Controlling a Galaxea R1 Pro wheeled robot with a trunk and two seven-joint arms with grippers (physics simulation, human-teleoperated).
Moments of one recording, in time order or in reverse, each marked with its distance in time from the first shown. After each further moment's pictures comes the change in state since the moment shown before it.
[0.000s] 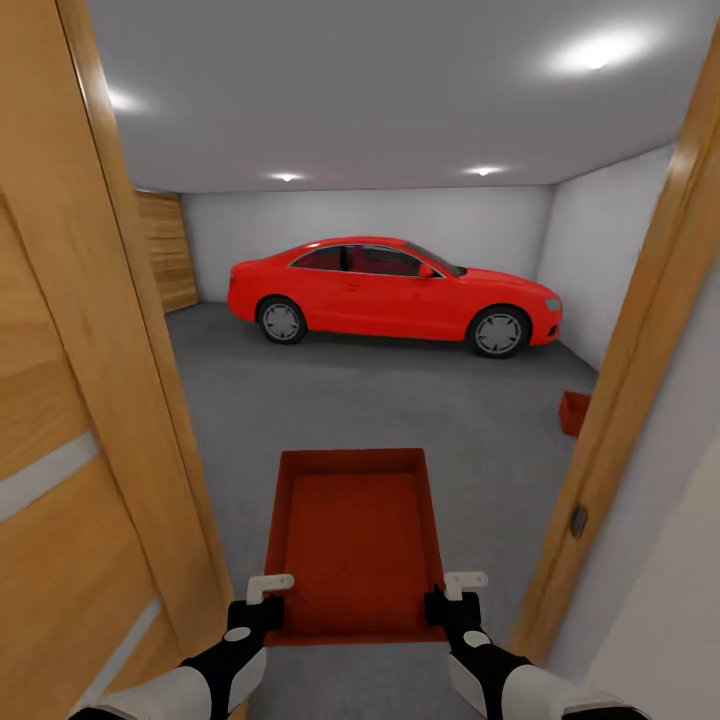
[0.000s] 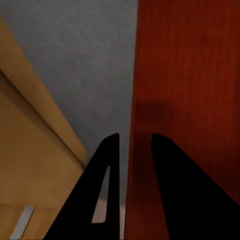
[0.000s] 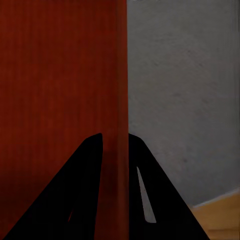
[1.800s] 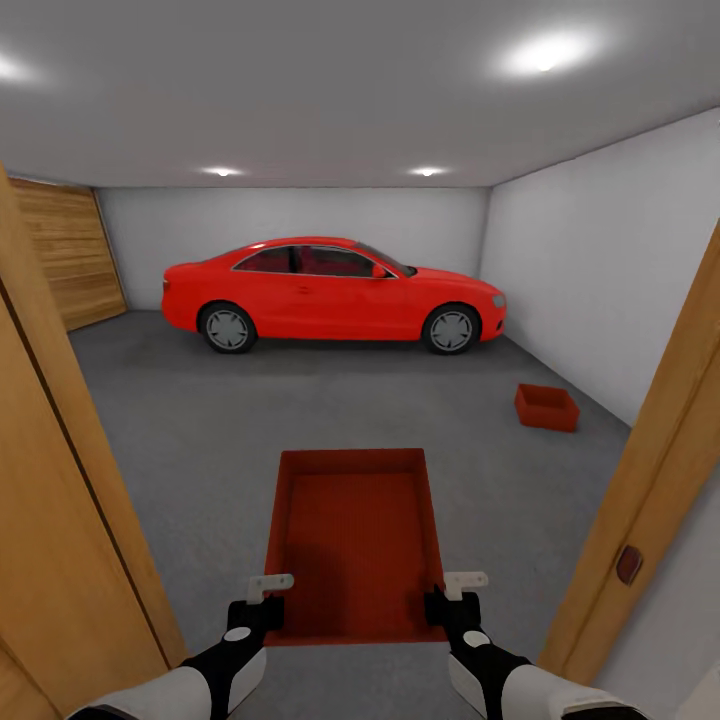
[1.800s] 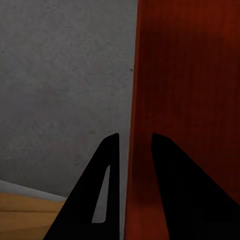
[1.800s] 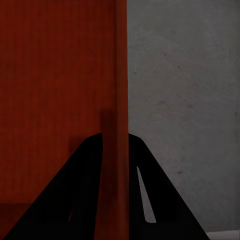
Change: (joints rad) left arm 0.000 0.000 0.000 0.000 0.000 0.001 0.000; right arm 0.000 0.000 -0.001 0.000 0.001 0.000 -0.001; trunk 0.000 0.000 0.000
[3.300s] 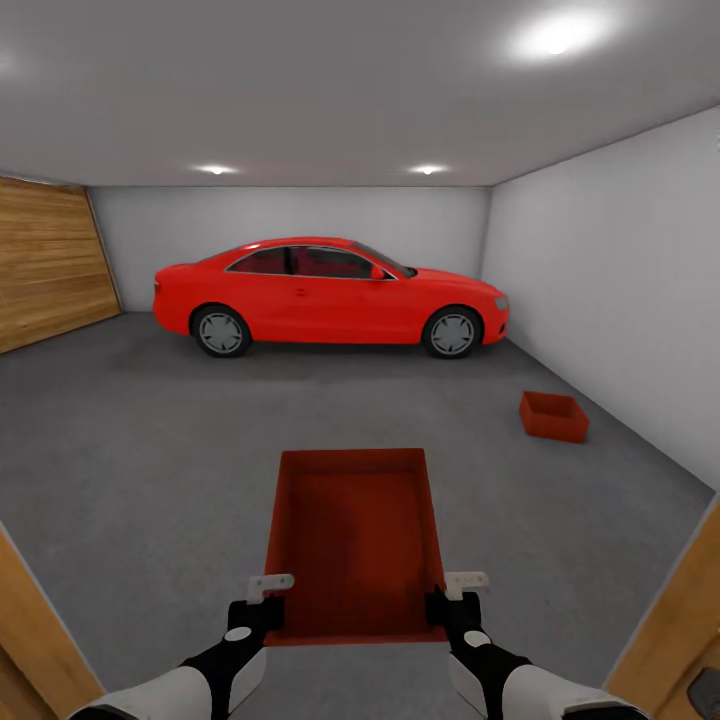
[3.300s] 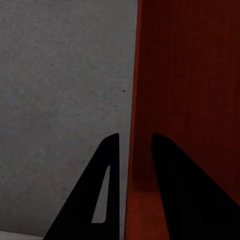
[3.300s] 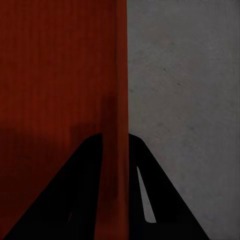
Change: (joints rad) left arm 0.000 -0.002 -0.001 0.000 0.000 0.000 0.003; right arm 0.000 -0.002 -0.001 0.000 -0.001 0.000 0.003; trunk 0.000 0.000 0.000
